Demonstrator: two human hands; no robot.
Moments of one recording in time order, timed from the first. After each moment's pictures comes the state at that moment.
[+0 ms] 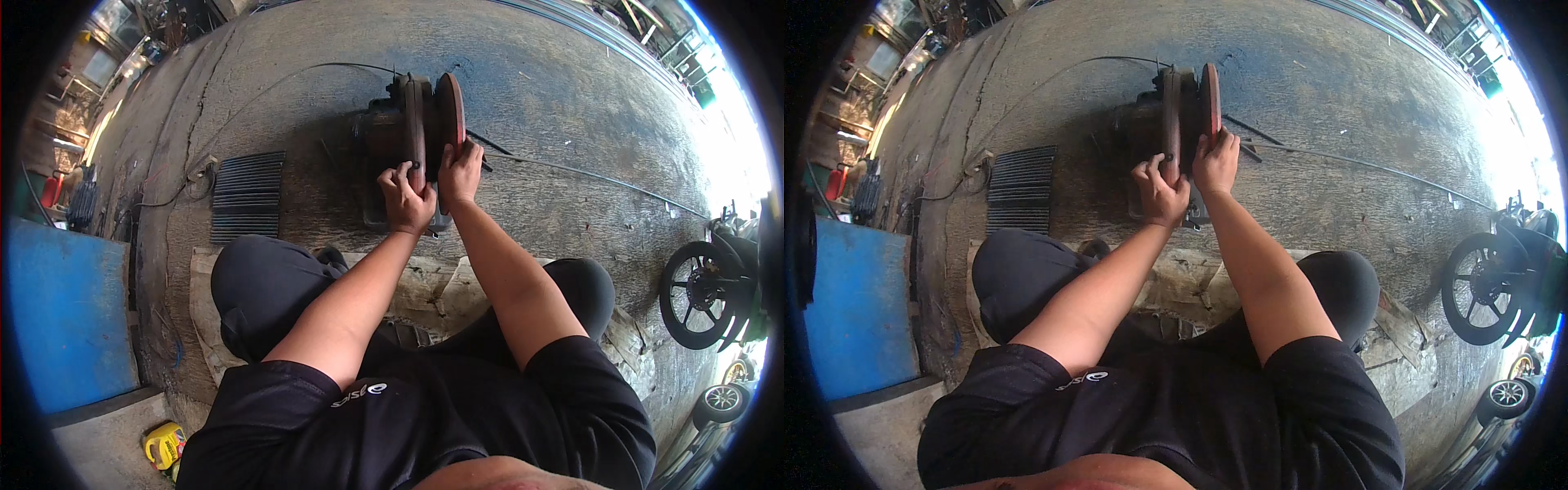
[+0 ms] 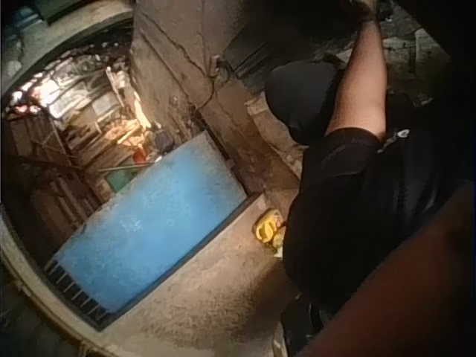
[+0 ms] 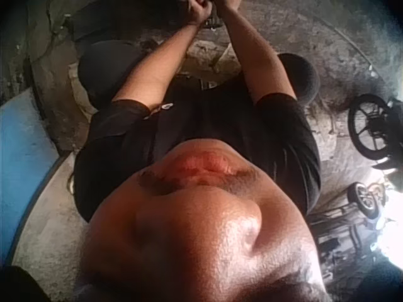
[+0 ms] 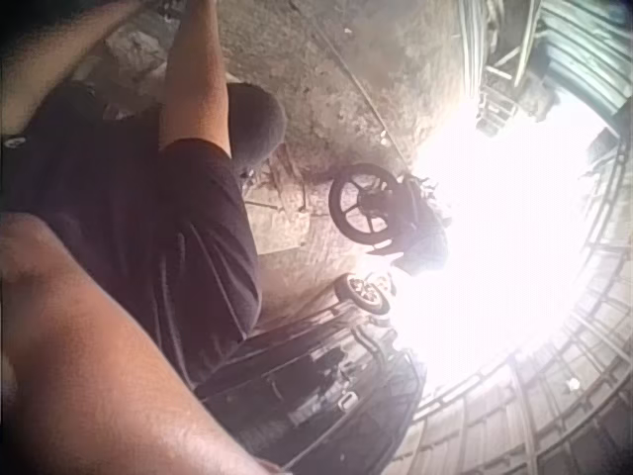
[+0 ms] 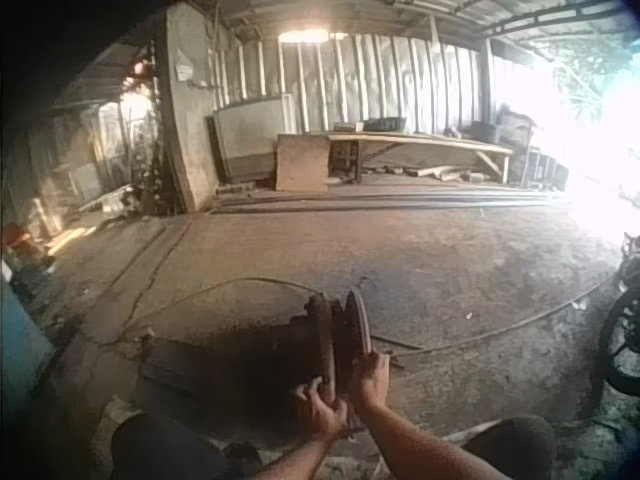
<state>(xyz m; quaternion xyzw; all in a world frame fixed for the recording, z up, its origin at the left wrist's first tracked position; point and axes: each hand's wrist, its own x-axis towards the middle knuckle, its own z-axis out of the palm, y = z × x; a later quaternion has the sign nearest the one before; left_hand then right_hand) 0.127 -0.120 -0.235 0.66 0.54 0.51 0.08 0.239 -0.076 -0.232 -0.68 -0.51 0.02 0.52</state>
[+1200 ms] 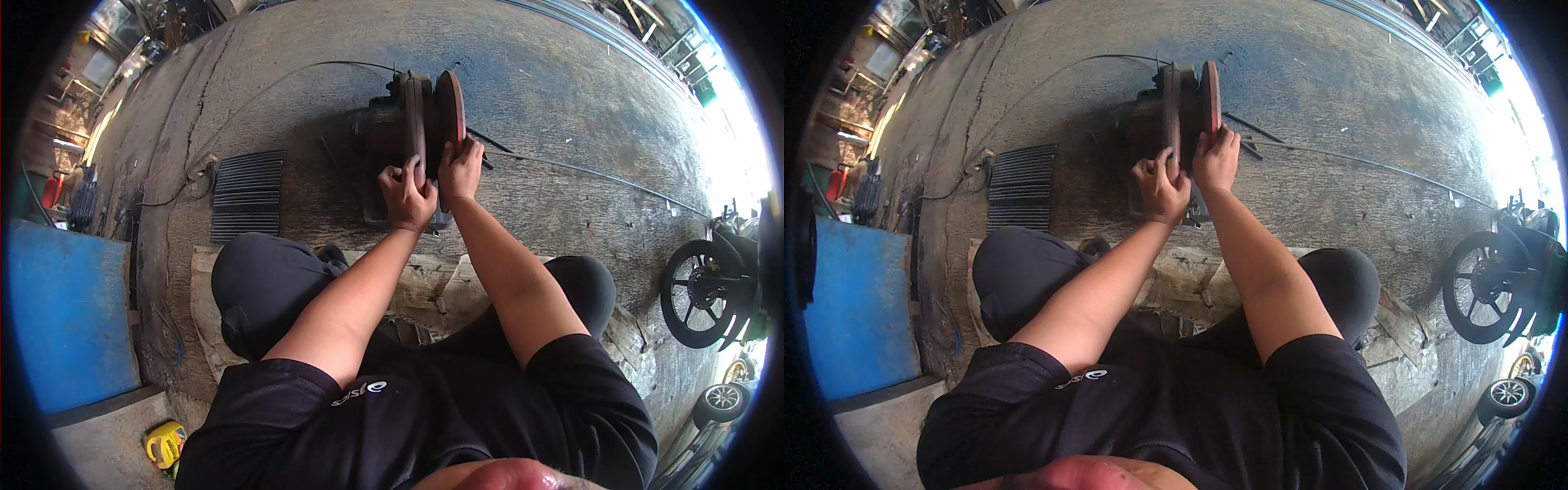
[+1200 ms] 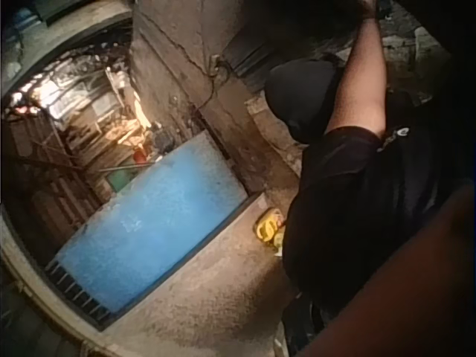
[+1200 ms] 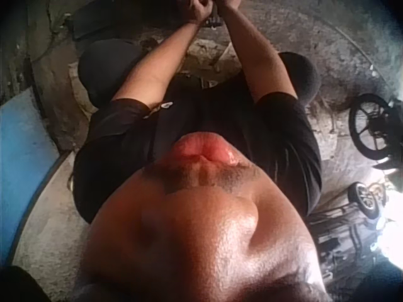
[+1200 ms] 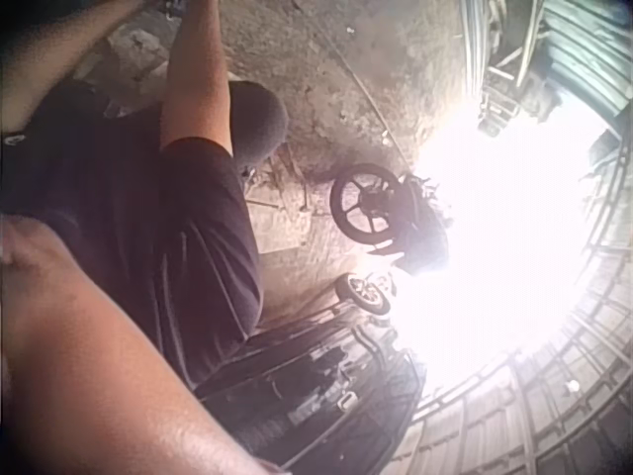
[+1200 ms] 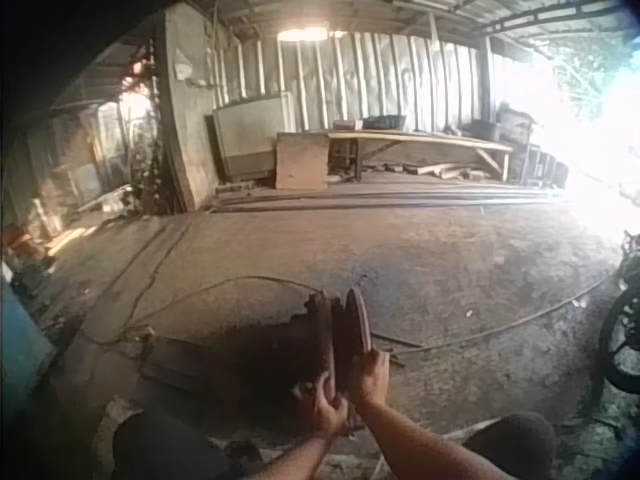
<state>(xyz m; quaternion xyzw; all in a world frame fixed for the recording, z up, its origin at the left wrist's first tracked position) 0.128 -0.118 -0.238 0.67 0.55 0.49 0.05 0.239 -0.075 -0.235 -0.68 -0.52 0.02 0.52</state>
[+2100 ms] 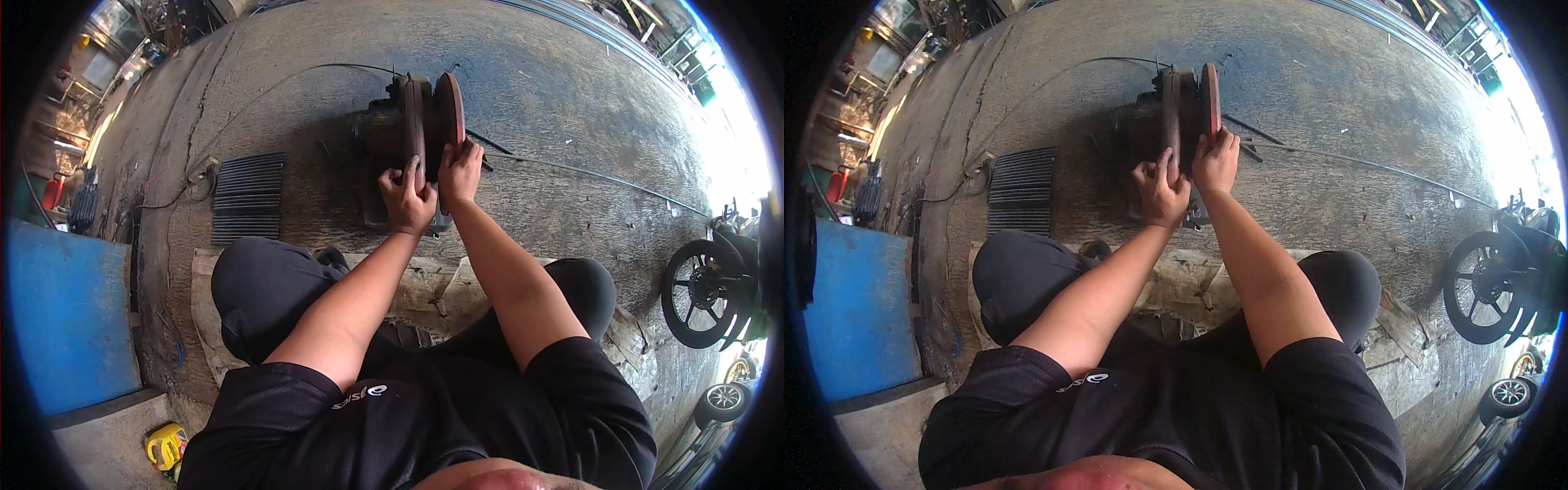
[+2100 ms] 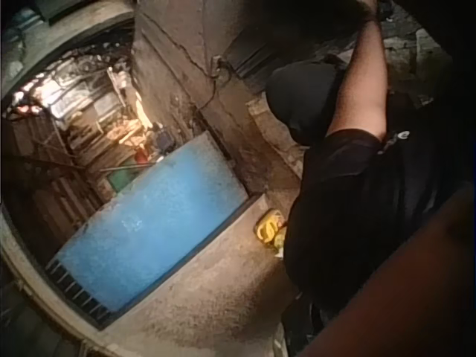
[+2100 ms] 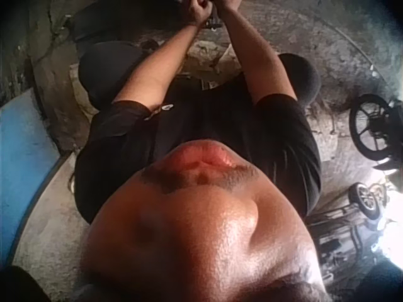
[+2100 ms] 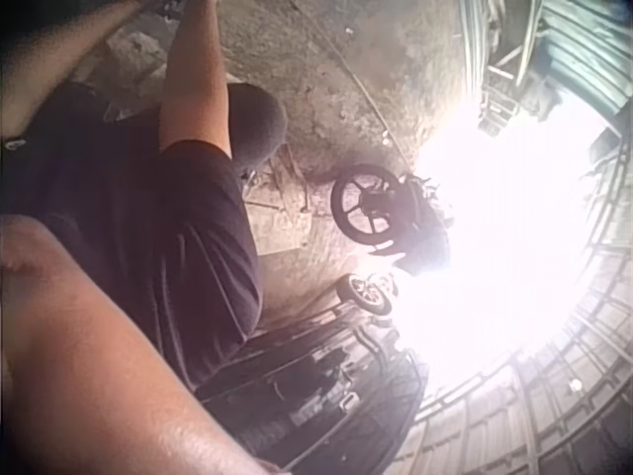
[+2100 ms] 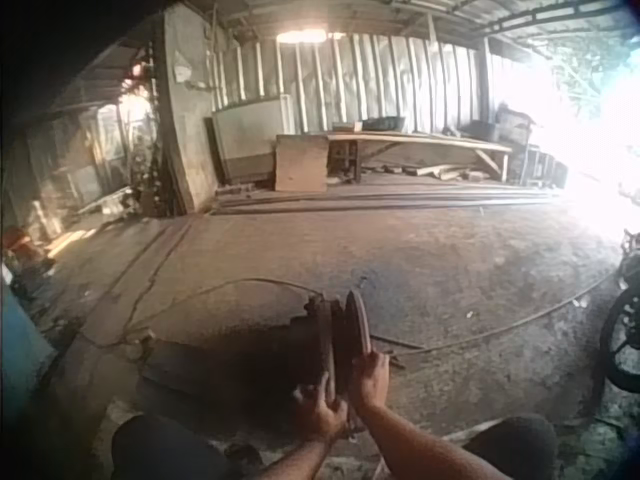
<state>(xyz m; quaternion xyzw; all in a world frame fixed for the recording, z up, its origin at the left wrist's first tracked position) 0.126 -0.118 -0.239 0.68 0.55 0.48 0.07 0.239 -0.075 -0.232 -0.68 -0.52 0.00 0.52</state>
